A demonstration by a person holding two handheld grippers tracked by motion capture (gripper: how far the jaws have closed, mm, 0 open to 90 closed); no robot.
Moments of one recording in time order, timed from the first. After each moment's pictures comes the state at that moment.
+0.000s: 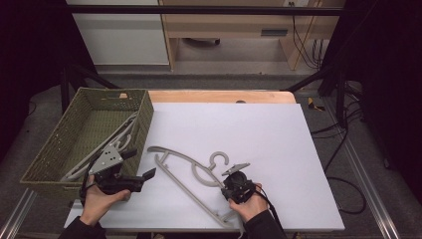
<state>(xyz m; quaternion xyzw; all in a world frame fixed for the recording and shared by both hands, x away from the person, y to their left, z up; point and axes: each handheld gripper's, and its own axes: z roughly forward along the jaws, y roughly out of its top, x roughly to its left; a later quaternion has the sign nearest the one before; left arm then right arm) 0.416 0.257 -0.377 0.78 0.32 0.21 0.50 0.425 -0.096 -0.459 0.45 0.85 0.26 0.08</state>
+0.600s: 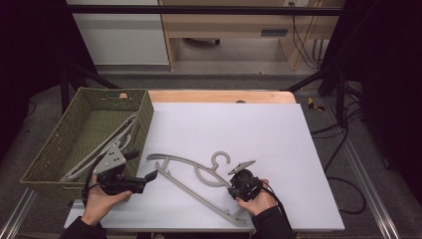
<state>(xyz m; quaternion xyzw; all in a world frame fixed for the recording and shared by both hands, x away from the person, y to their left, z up) 0.417 0.252 -0.381 0.79 0.31 0.20 0.49 0.432 -0.114 -0.459 0.42 0.87 0.24 0.09</state>
